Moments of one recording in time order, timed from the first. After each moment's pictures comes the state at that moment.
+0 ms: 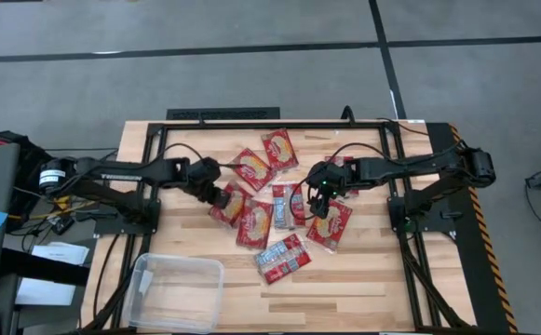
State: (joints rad) left arm 0.21 1.22 0.71 -0.47 0.05 -0.87; right arm -0.09 1.39 0.91 -0.51 0.05 0.30
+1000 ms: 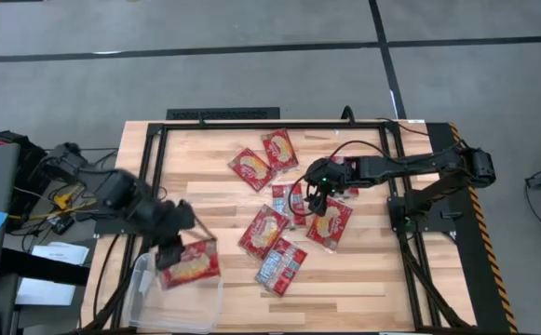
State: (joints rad) left arm -0.53 1.21 1.41 -1.21 0.09 -0.96; right arm -0.11 1.39 0.91 -0.46 0.05 0.26
